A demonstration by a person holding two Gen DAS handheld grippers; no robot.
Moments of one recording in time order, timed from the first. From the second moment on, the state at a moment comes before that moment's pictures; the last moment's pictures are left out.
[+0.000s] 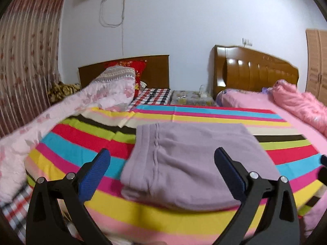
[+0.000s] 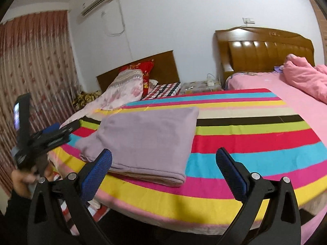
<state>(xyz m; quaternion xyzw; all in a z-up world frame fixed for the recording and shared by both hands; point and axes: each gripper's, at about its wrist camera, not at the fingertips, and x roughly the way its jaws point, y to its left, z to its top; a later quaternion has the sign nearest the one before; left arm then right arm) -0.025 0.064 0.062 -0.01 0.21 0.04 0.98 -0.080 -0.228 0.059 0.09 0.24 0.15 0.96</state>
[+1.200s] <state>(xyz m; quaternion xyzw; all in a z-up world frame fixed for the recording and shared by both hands) -0.070 0.039 0.027 -0.02 0.23 0.07 0.97 -0.097 -0.202 0.047 0.04 0.23 0.16 0.96</state>
